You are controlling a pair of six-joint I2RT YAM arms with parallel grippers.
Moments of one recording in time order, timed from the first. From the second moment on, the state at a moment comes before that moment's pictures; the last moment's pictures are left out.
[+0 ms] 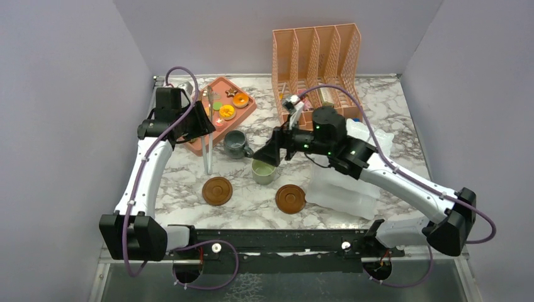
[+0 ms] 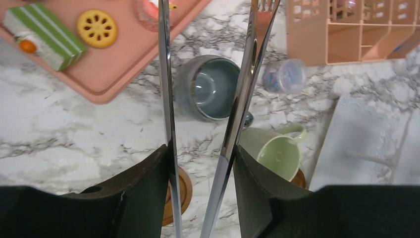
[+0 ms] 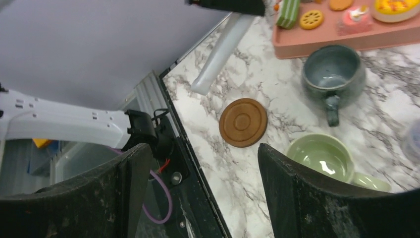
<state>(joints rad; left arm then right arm) -0.03 1.24 1.21 -0.74 0.24 -0.35 0.82 1.25 1.15 -0.13 -0.39 0.45</state>
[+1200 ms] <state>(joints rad) -0.05 1.27 1.30 -0.76 0.63 -0.37 1.14 1.63 1.11 0.35 -0.02 0.19</state>
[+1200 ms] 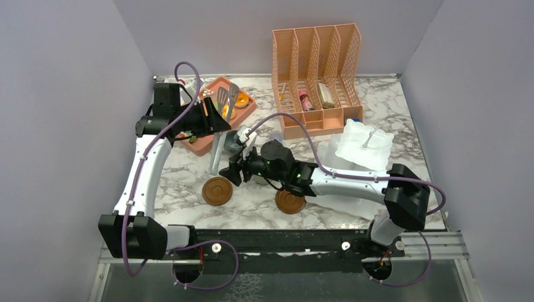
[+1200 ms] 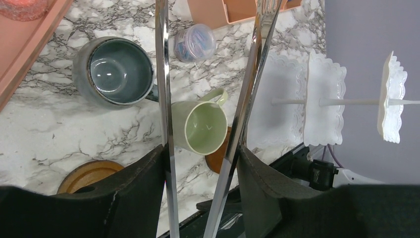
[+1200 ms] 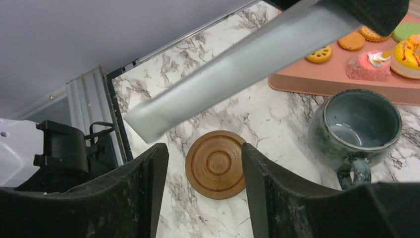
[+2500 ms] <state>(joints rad) -0.05 1.22 1.12 -0.62 0.66 -0.52 1.14 1.79 1.24 0.50 0.13 0.44</state>
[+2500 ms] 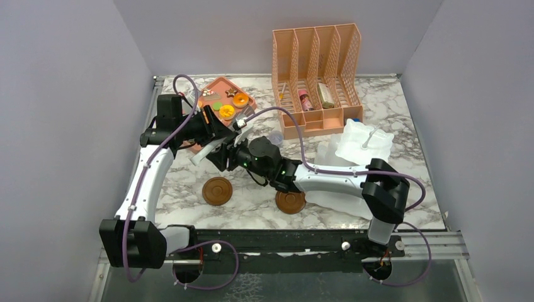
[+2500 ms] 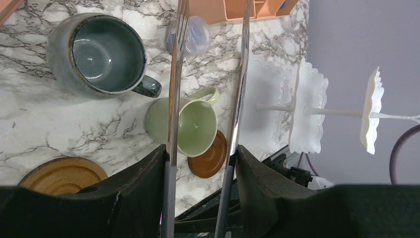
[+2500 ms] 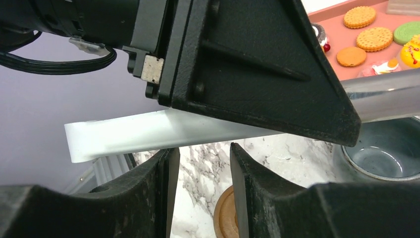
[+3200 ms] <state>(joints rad) -0.05 1.30 1.24 -0.73 0.34 -0.36 1.14 1.32 1.08 0.31 0.14 0.39</state>
